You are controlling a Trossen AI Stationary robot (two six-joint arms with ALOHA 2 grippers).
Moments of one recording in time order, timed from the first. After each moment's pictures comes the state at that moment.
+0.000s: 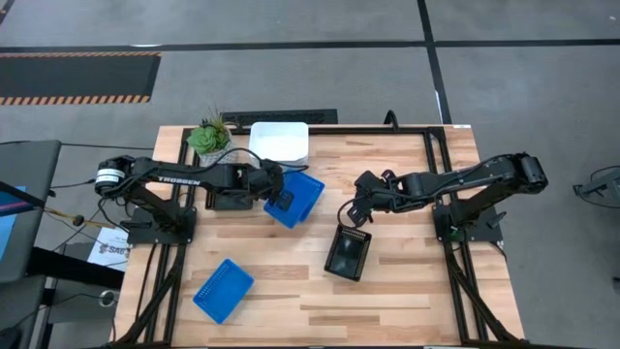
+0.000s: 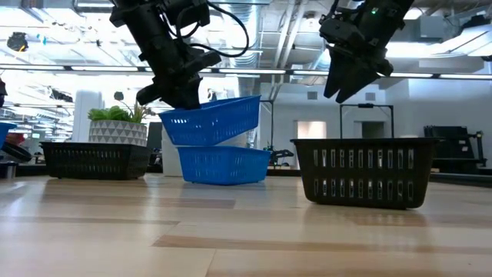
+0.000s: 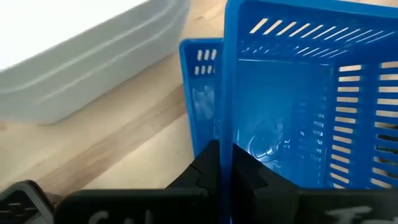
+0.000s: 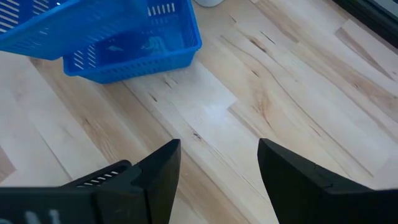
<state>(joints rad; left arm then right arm) 0.12 1.46 0.96 -0.49 -0.28 -0.75 0.10 1.38 1.04 -0.73 0.45 0.75</state>
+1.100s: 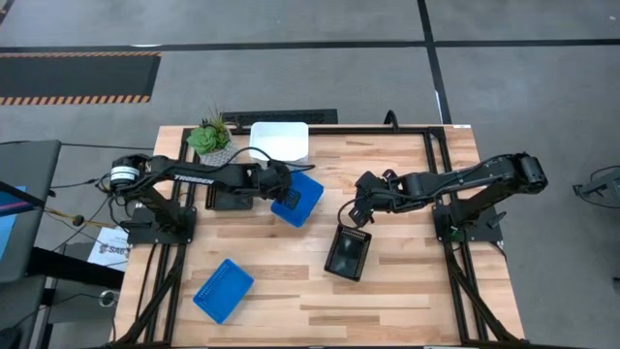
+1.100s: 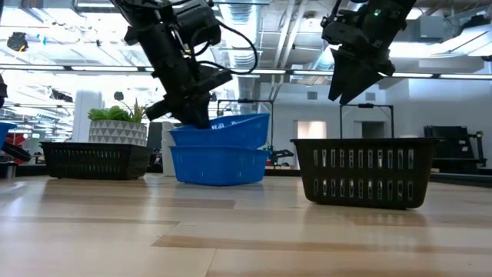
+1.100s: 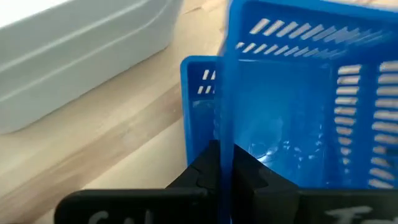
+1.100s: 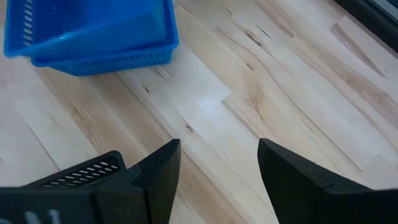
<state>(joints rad) 0.16 1.57 0.97 -0.38 -0.24 -0.75 0.10 1.38 1.04 -0.77 0.45 0.73</state>
